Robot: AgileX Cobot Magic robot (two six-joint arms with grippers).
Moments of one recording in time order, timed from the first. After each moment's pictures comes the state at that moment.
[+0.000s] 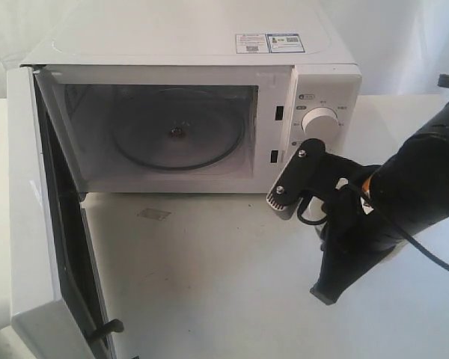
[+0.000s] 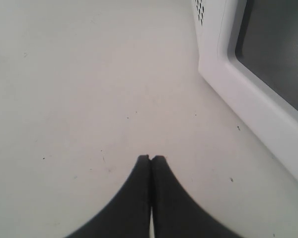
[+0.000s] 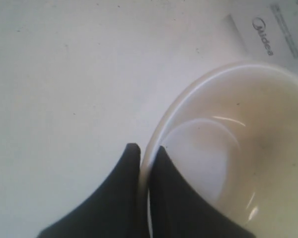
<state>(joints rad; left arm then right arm) 0.06 0.00 0.02 -0.16 0.42 0.16 0.50 1.39 -0.82 -0.18 0.67 -0.26</state>
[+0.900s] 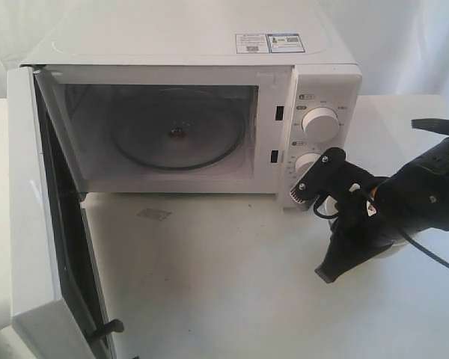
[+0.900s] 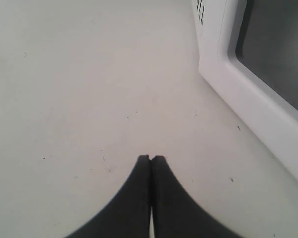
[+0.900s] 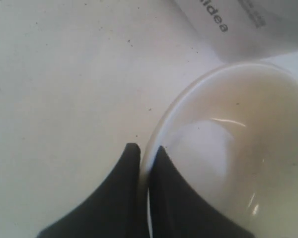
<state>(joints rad) 0.06 0.00 0.02 -0.16 0.42 0.16 0.30 1.59 -0.75 -0.21 0.33 -0.25</state>
